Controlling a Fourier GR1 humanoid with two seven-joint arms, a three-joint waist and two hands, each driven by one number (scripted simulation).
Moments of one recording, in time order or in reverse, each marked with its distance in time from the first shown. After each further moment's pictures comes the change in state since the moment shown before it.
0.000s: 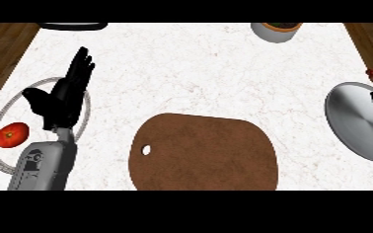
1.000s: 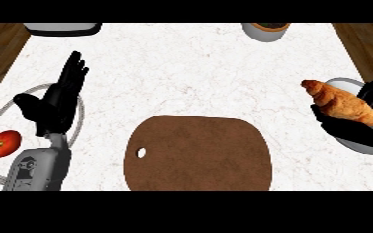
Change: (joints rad) left arm 0.044 0.012 0.008 -0.041 0.005 0.012 0.016; right arm 0.354 0.309 0.375 -1.261 0.078 0.350 0.733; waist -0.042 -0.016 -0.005
